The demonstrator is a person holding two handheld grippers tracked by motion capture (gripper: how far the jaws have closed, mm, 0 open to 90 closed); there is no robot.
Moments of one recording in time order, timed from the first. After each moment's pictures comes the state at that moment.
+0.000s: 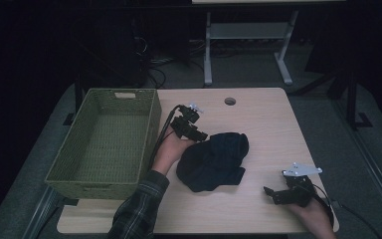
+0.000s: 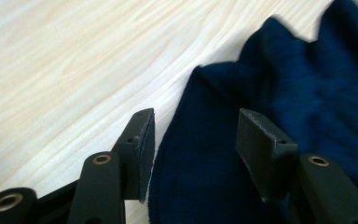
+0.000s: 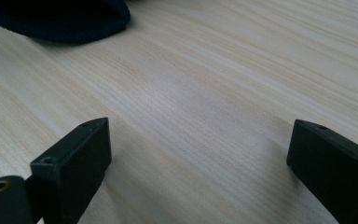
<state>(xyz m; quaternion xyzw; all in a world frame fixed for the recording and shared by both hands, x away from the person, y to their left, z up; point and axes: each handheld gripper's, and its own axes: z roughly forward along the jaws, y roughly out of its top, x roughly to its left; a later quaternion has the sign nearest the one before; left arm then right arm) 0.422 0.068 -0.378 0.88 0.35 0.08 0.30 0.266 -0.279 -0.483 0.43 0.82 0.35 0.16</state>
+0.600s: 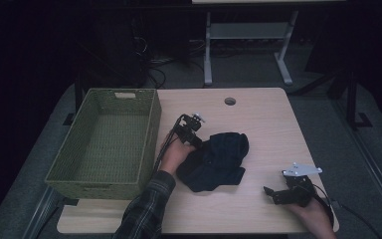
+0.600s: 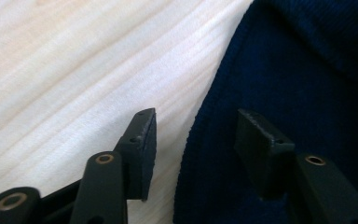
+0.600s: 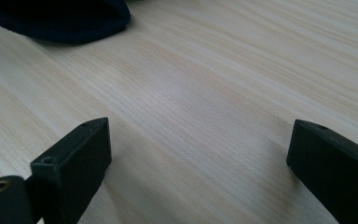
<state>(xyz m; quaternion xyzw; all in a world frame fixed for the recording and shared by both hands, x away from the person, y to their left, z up) 0.447 0.059 -0.442 0.89 0.38 0.07 0.22 0.266 -0.279 -0.483 0.43 0.82 0.35 0.16</state>
